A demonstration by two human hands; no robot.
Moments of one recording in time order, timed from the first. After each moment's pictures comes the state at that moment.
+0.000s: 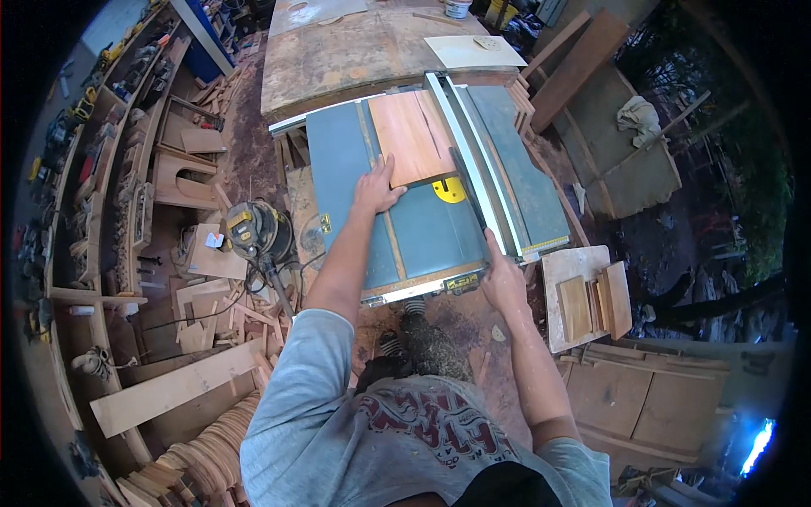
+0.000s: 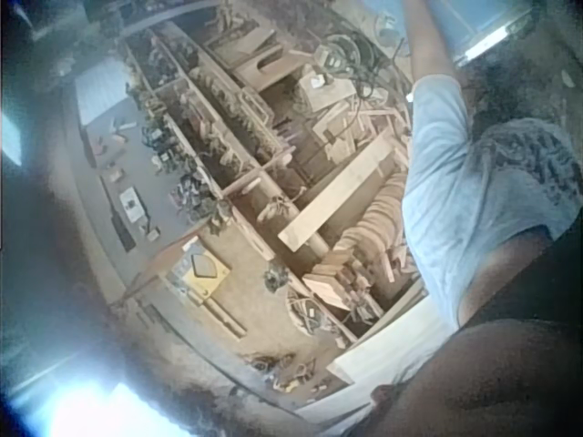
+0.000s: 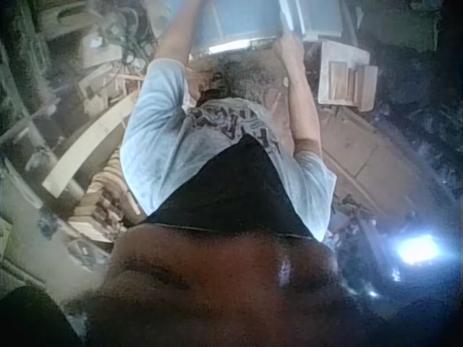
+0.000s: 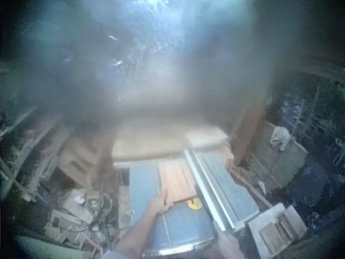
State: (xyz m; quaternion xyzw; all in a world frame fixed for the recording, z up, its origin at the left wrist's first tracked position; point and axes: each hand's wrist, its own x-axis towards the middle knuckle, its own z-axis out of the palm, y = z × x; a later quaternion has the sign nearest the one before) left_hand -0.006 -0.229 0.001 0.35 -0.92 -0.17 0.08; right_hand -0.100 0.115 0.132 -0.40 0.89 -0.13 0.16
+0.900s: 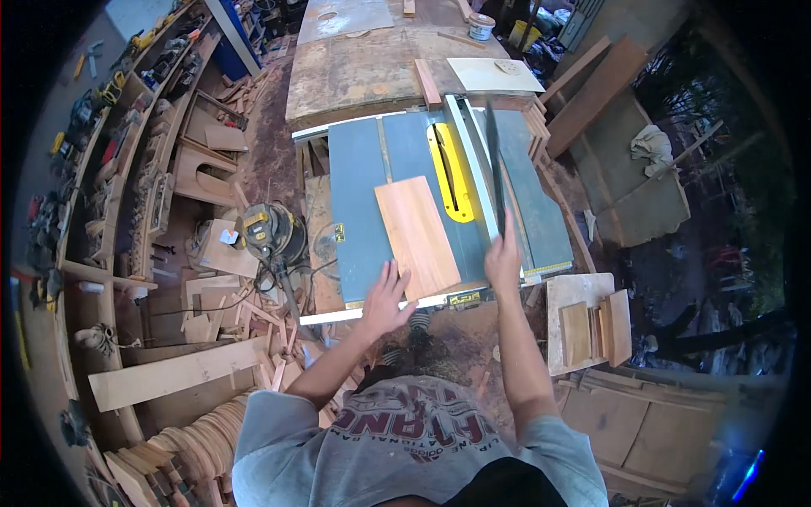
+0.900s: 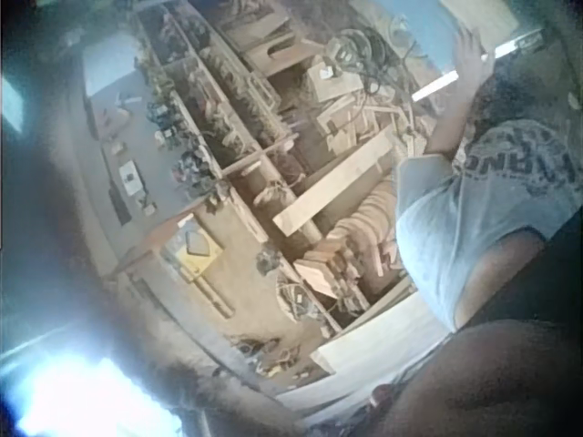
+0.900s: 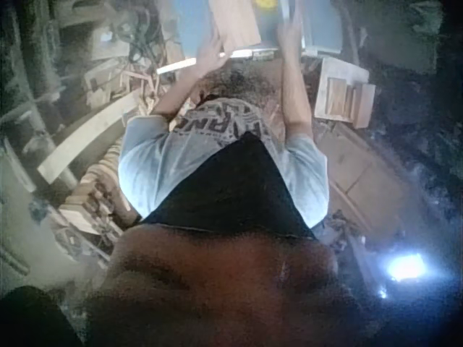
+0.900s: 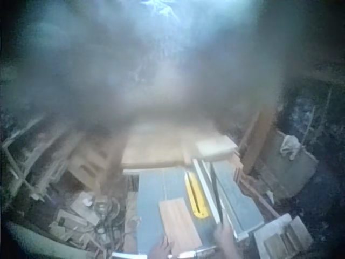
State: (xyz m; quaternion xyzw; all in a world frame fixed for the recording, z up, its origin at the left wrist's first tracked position) left_hand 0.138 -0.029 0.016 0.30 -0.92 -0.22 0.14; right_hand -0.139 0.050 0.108 -0.41 0.81 -0.43 -0.02
